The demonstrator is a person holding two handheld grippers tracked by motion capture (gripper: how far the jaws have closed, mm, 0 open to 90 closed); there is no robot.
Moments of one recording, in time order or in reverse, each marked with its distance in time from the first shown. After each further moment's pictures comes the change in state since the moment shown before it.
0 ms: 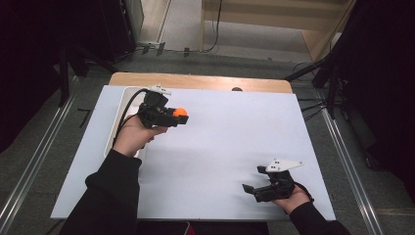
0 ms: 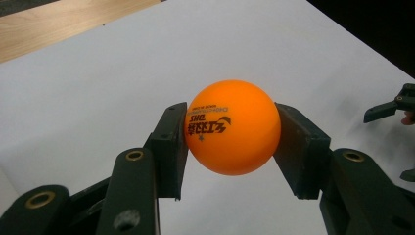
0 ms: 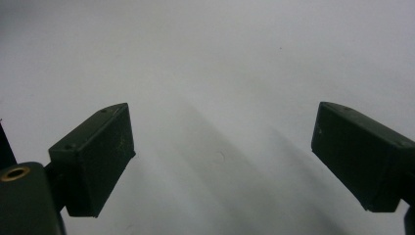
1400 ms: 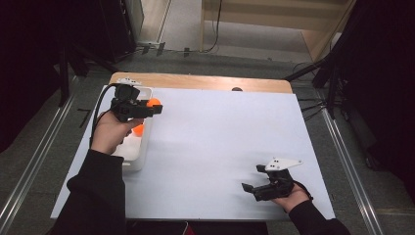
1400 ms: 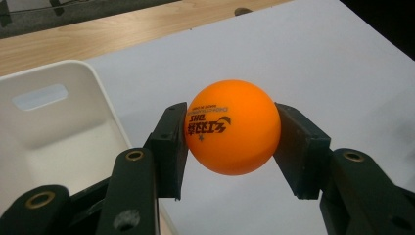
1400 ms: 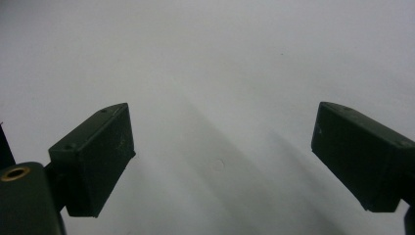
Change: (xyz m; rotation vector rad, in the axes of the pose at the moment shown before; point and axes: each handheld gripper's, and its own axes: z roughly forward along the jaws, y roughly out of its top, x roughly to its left) left arm 0.044 -0.014 -0.040 -0.059 0.167 -0.105; right arm -0.001 0.004 0.002 -0.001 0.007 -0.005
